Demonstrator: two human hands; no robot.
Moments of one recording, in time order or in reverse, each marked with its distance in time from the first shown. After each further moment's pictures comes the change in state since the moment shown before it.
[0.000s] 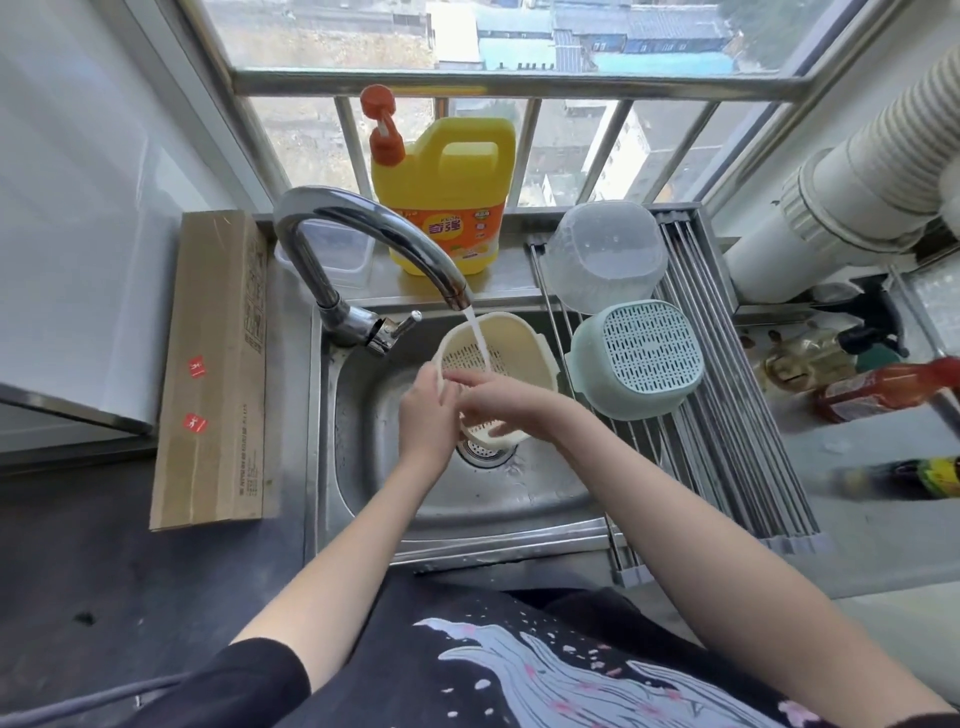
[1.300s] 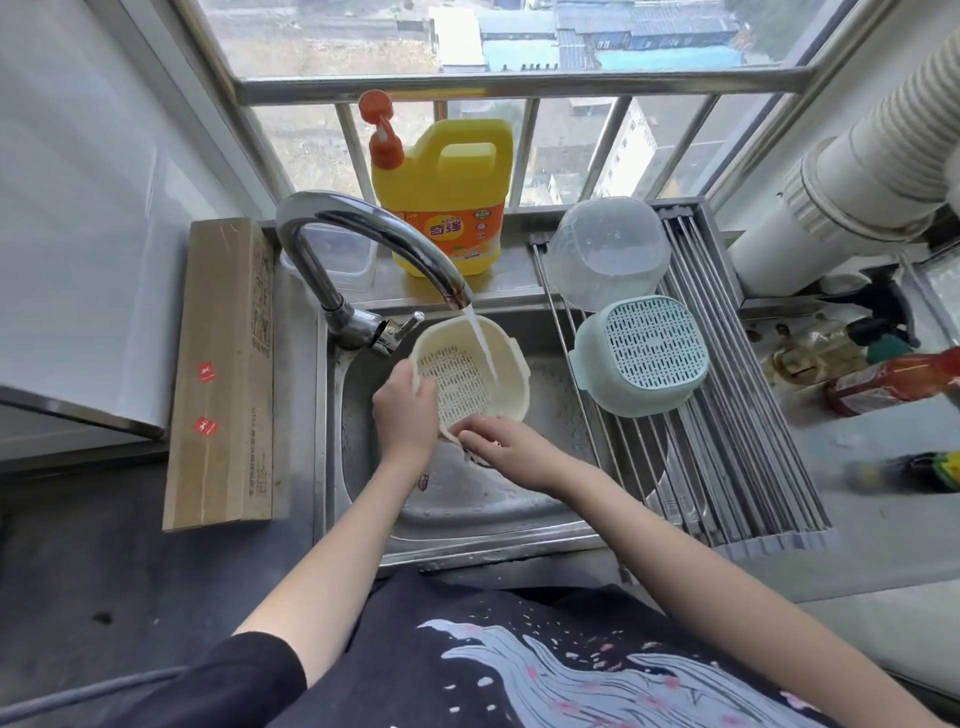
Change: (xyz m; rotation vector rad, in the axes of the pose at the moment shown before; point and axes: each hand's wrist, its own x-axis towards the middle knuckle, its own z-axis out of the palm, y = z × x) left_hand 0.005 -0.002 -0.018 0.039 0.142 -0.020; right_hand 0.000 0.068 0.029 -0.350 0.224 -0.363
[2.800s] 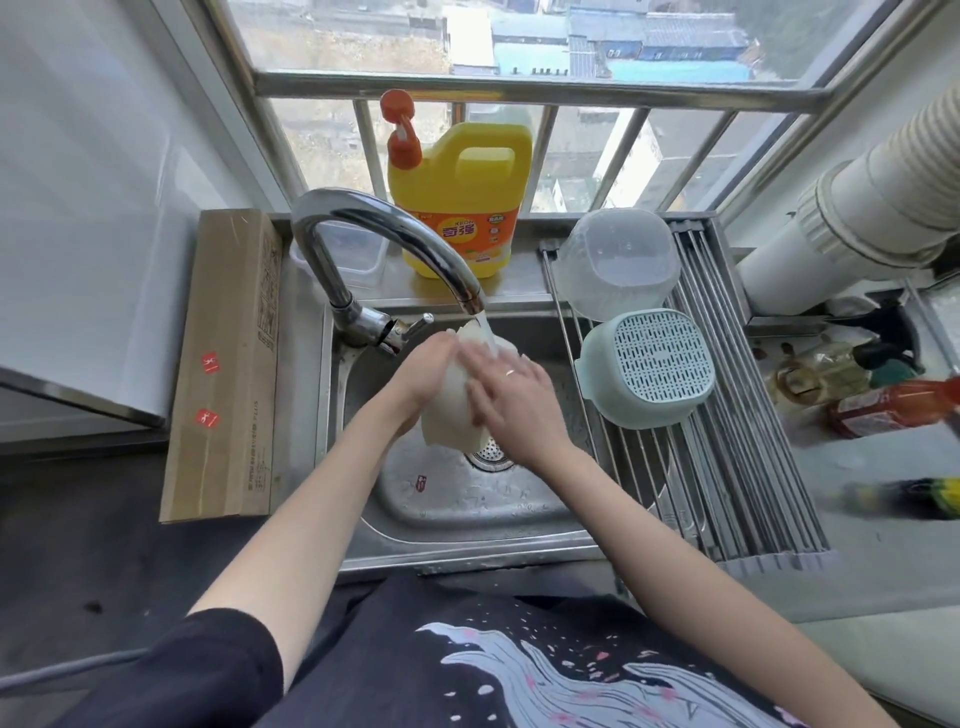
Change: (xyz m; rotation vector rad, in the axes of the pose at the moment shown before) left_hand 0.048 0.015 -0.003 -0.422 -0.586 -0.248; right_hand 0.023 -0.016 -0.024 -0.389 0.409 -0.039
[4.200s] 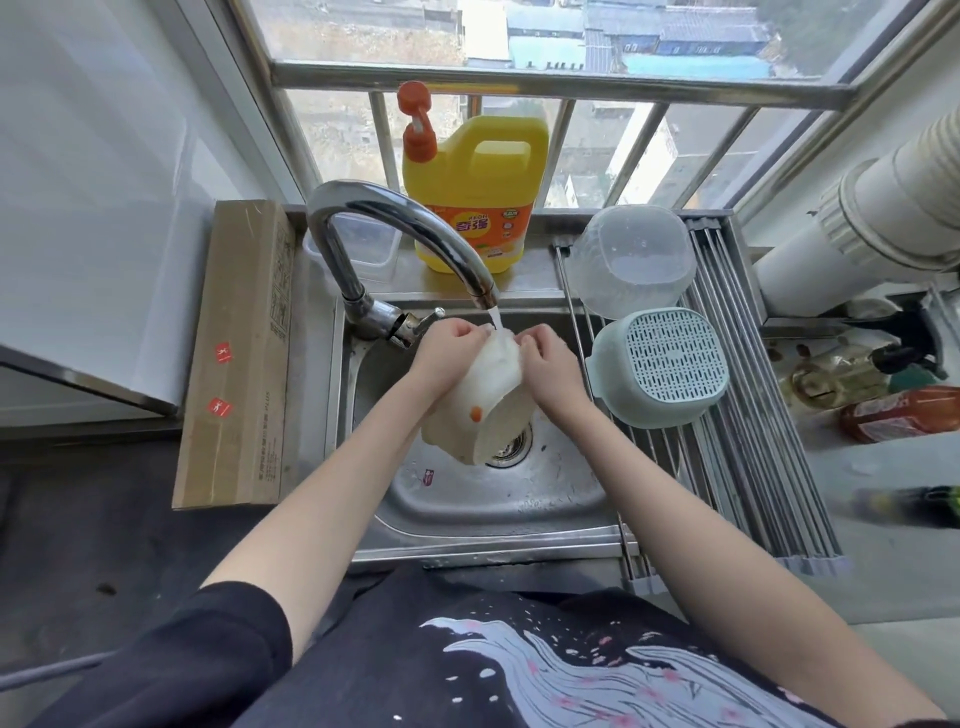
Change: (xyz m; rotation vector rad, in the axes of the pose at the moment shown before) left_hand 0.009 0.014 0.011 0.299 0.153 0.102; right_hand 0.032 0.012 -0.011 0.500 0.100 0.527
